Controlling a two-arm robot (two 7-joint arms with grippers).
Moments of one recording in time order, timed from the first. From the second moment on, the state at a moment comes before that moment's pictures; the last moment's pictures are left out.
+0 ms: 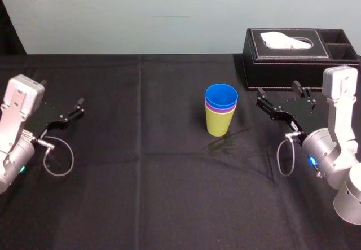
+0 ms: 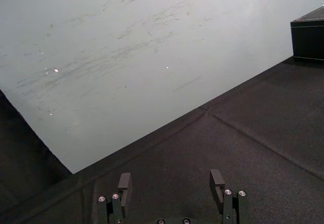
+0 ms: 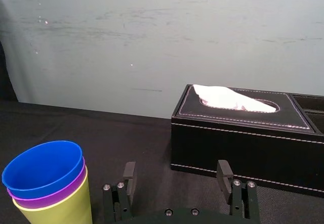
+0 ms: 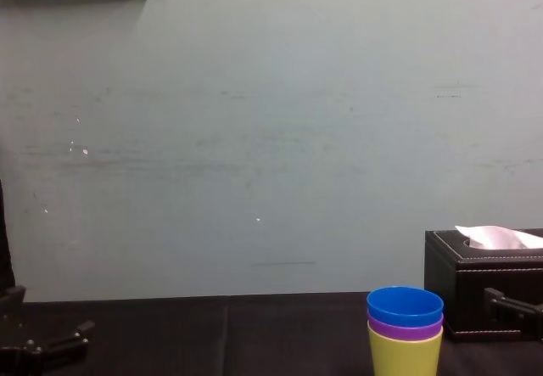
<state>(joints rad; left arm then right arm) -0.20 0.60 0.45 -1.41 -0.25 -0.12 0.03 0.14 0.34 -0.24 -1.44 0.30 -0.04 0.05</state>
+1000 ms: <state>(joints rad) -0.20 0.60 0.45 -1.41 -0.25 -0.12 0.03 0.14 0.34 -0.24 -1.44 0.30 -0.04 0.05</state>
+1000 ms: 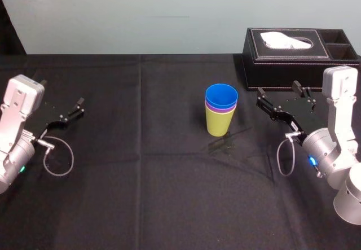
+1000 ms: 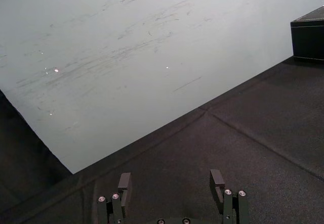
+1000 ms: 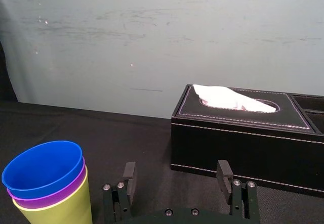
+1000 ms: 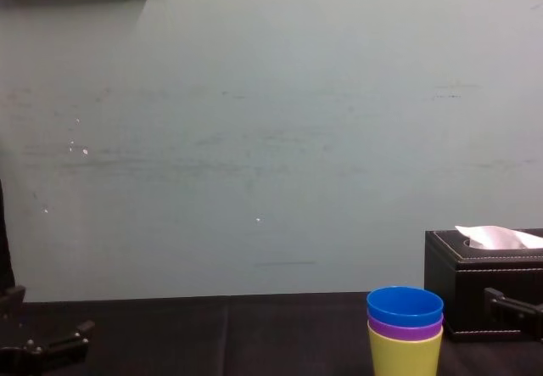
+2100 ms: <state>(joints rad) -0.20 0.60 0.45 -1.41 -0.25 -0.12 0.03 0.14 0.34 -0.24 -1.44 0.30 -0.04 0.05</state>
